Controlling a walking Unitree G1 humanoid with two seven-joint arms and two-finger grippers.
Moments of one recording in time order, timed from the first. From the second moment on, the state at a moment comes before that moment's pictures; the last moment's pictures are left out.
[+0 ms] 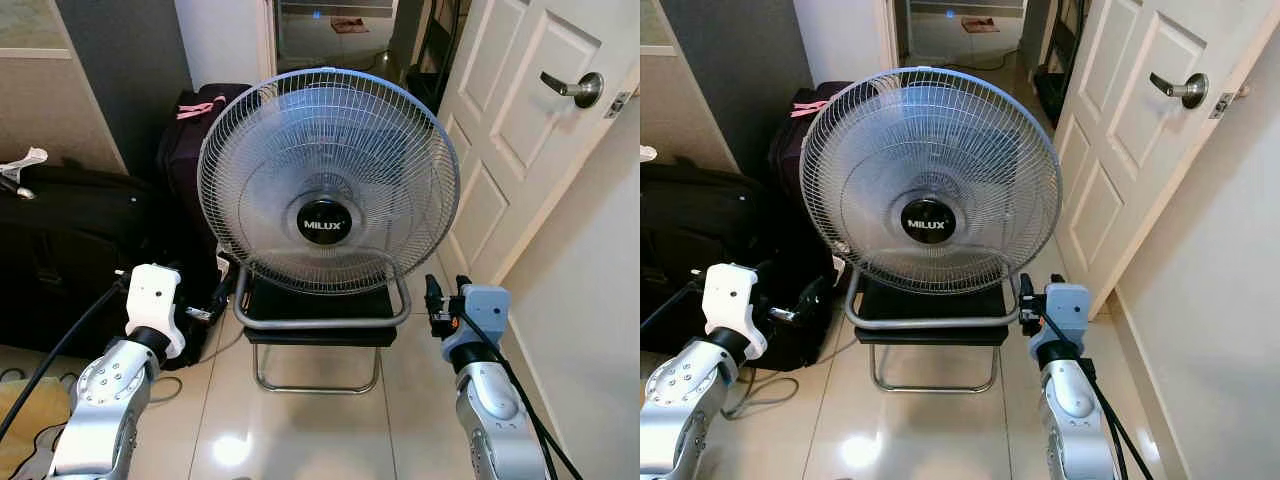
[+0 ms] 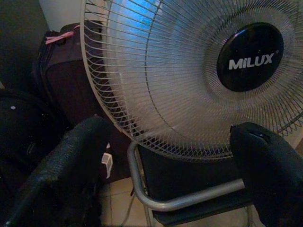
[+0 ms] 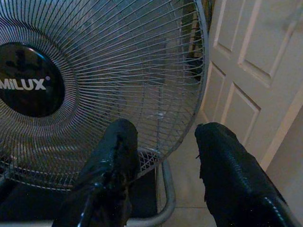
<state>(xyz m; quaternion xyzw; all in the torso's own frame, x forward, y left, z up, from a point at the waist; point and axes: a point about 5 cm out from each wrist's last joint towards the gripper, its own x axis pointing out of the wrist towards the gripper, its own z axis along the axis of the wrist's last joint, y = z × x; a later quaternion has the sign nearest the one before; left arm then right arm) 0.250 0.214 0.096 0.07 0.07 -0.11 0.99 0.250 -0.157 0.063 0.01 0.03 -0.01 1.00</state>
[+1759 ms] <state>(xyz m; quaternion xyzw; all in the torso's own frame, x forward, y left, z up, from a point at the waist) 0.250 0.214 0.096 0.07 0.07 -0.11 0.99 0.250 -0.157 0.063 0.01 0.03 -0.01 1.00</state>
